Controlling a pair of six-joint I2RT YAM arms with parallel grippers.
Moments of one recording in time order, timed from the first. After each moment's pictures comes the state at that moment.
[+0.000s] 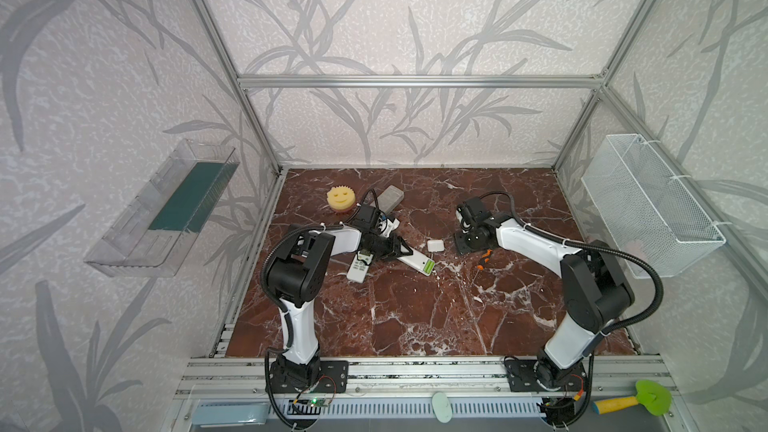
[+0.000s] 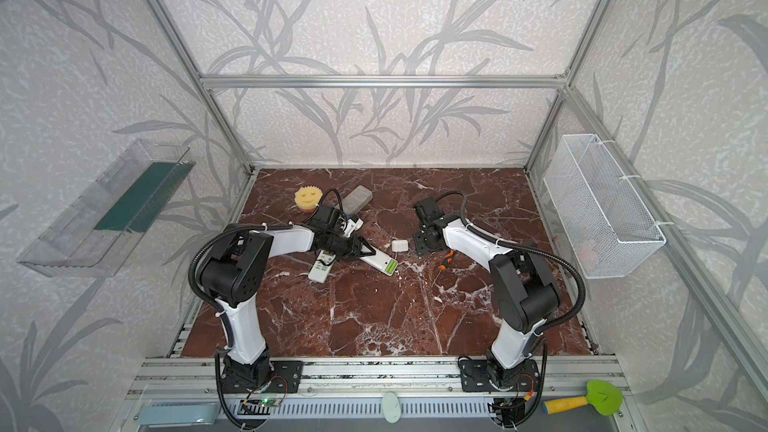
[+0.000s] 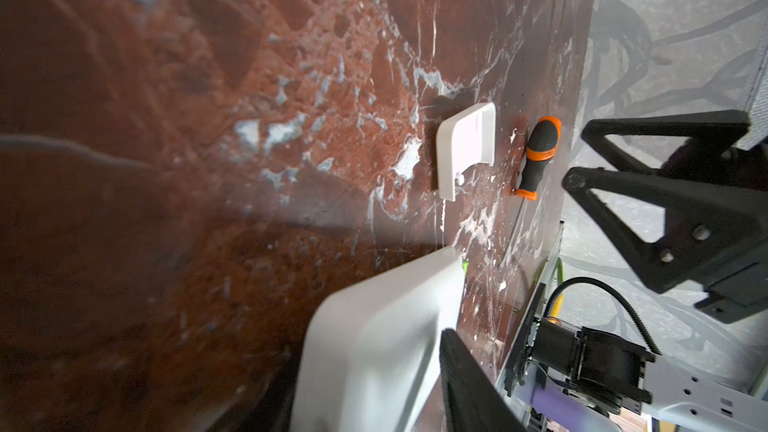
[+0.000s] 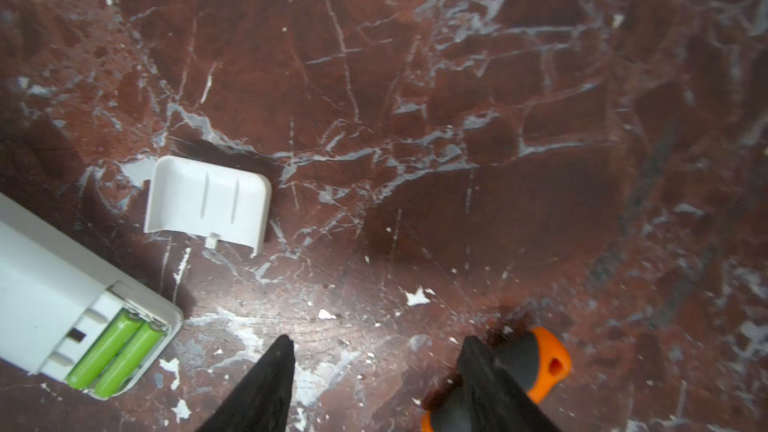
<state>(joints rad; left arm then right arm) -0.34 1.92 1.04 -0.19 0.76 -0.46 0.46 1.71 1.14 -0.59 0.10 0.25</state>
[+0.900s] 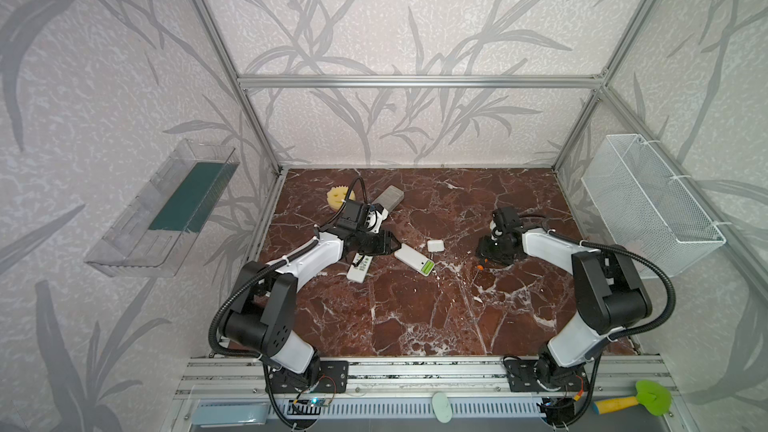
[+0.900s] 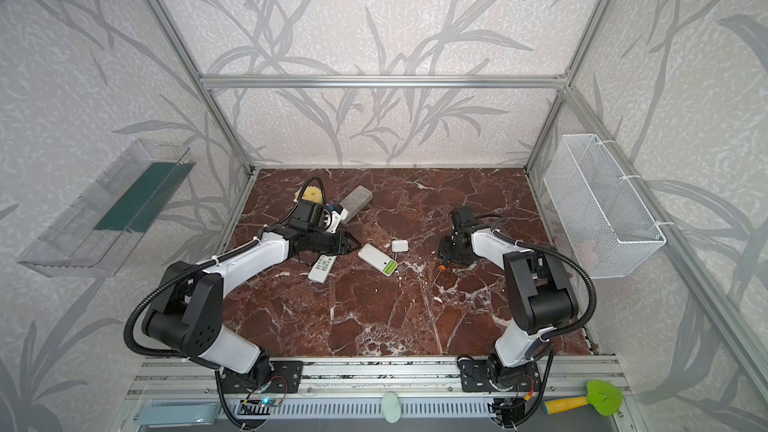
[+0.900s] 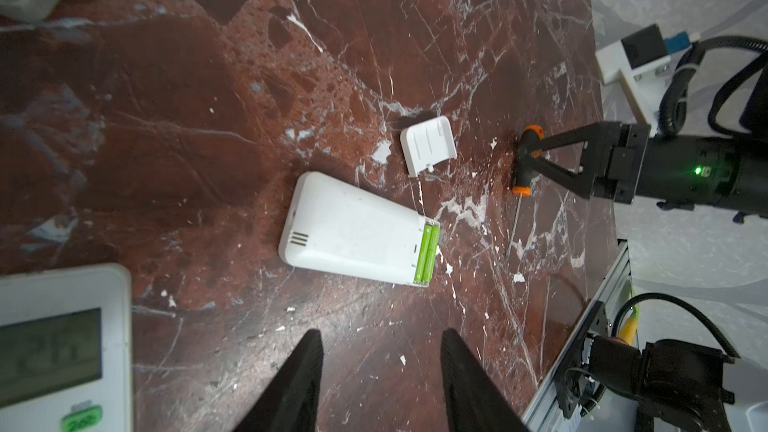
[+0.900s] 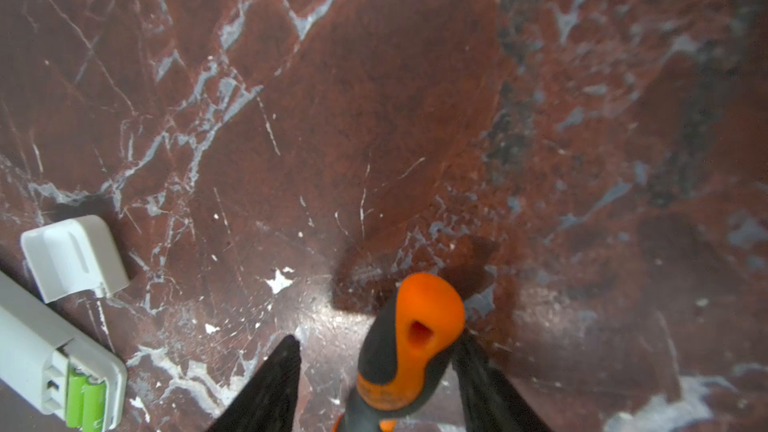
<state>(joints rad) -0.36 1.55 0.94 -0.33 0.53 -0.37 0.22 1.69 0.94 -0.45 -0.16 0.50</state>
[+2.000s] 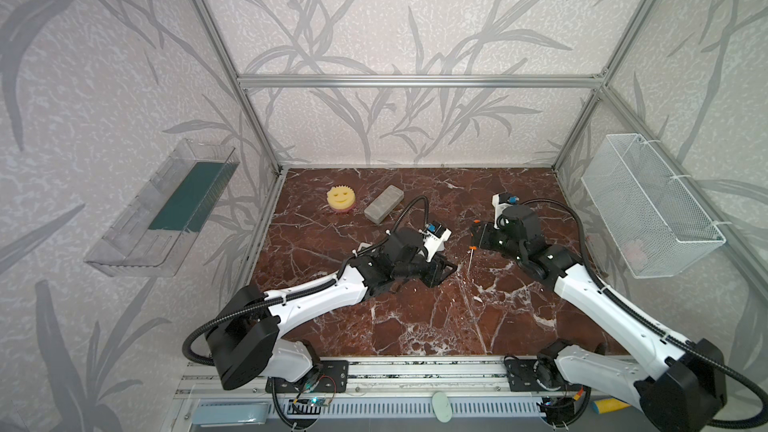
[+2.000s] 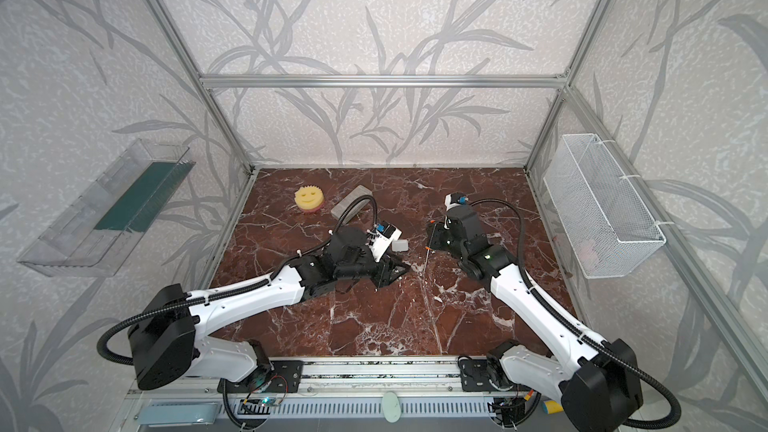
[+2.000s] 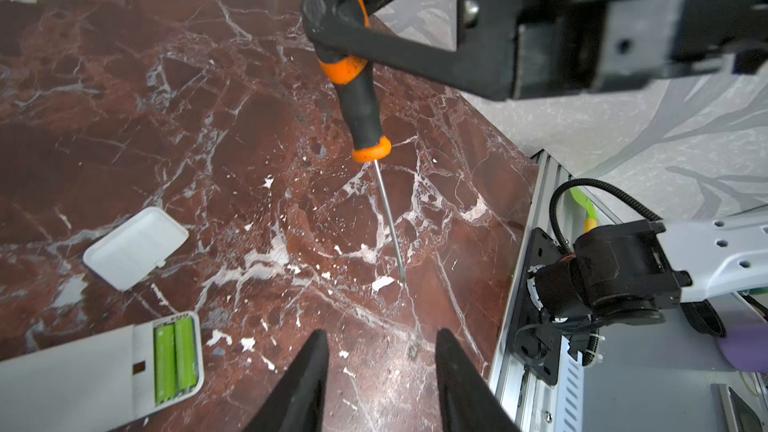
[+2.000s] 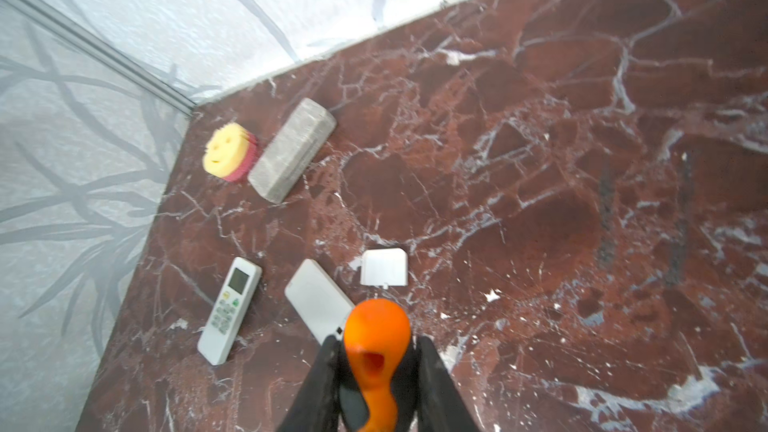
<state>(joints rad) -0.89 1.42 0.89 0.03 0.30 -0.32 0.51 1.10 0.88 -0.34 0.03 0.59</state>
